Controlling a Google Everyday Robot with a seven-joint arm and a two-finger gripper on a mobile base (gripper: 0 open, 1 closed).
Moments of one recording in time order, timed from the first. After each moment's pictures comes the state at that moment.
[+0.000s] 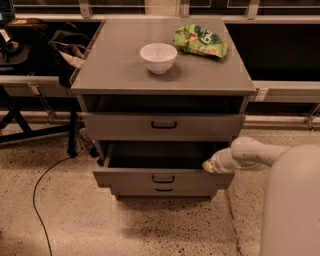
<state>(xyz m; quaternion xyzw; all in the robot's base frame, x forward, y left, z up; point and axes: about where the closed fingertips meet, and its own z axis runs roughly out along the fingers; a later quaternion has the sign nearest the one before) 0.665 -0.214 0.461 -0.31 0.91 0.10 0.27</state>
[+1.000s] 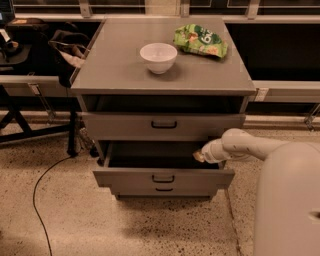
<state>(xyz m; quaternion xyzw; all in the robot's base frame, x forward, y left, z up) 0.706 -0.177 0.480 -0.32 0.89 0.11 0.31</state>
